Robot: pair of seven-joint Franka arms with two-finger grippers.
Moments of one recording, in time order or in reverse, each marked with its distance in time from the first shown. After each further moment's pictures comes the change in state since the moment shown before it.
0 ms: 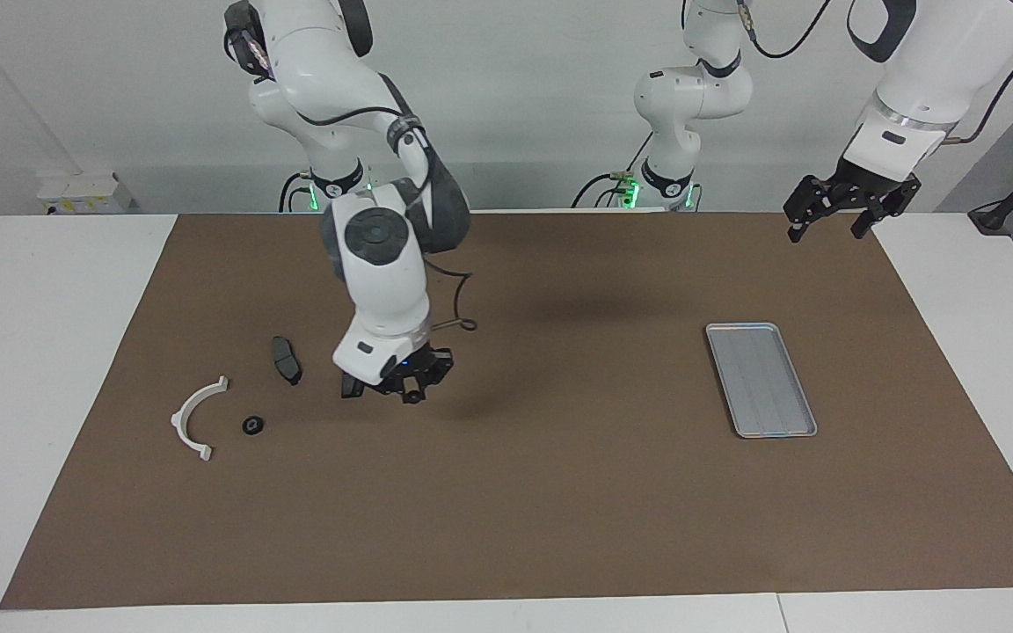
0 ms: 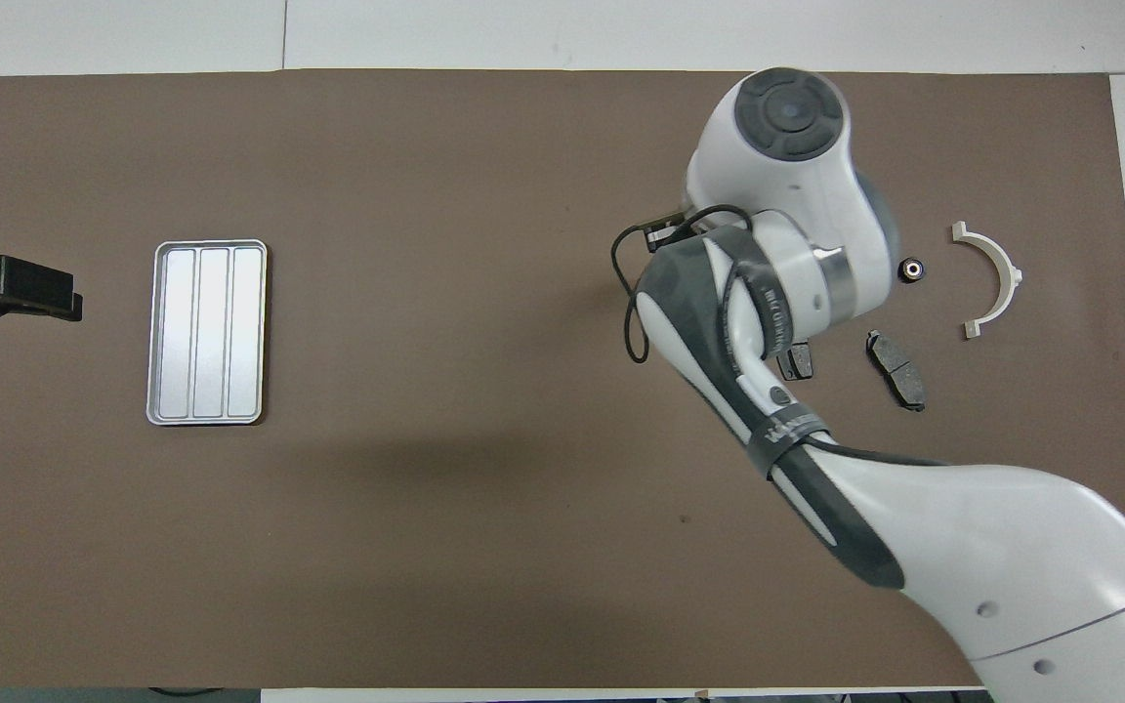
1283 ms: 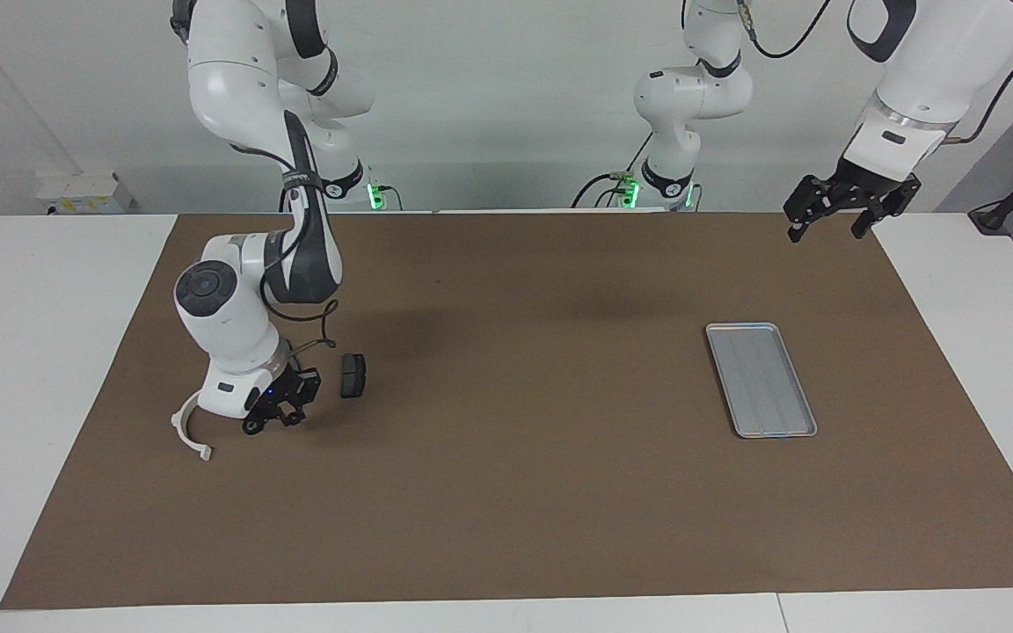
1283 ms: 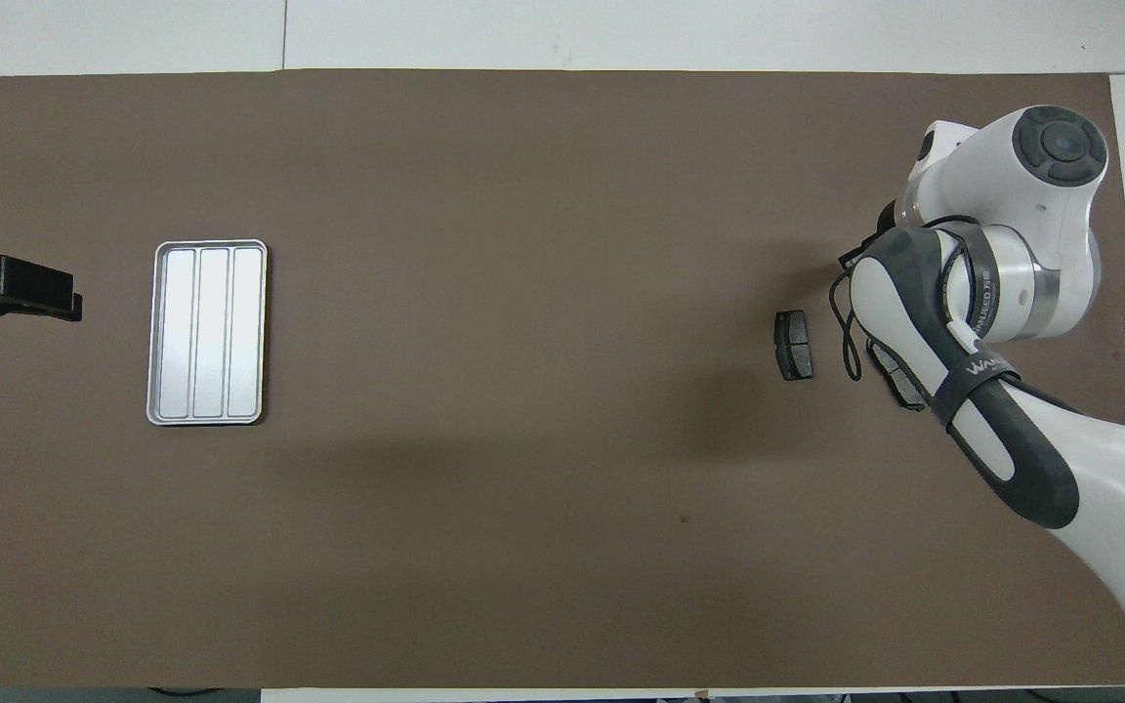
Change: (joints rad) left arm 0.000 0.000 0.000 0.000 0.000 0.000 0.000; right arm -0.242 -0.049 0.003 -0.339 0.007 0.252 -0.481
